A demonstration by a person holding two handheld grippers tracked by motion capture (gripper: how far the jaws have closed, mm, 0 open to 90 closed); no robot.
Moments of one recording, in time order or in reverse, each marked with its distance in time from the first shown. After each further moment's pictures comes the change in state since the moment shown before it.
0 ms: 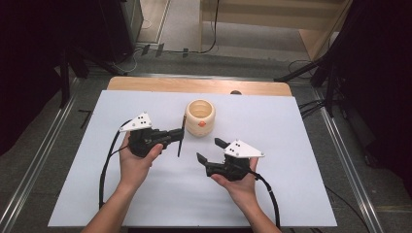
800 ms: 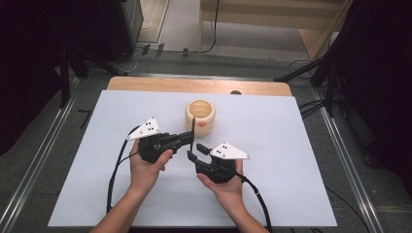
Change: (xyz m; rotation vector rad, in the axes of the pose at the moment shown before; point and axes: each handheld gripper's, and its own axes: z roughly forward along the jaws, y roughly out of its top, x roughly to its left) left arm -0.021 -0.007 0.016 -0.095 -0.047 0.004; right arm 0.022 -0.003 0.023 0.005 0.033 0.086
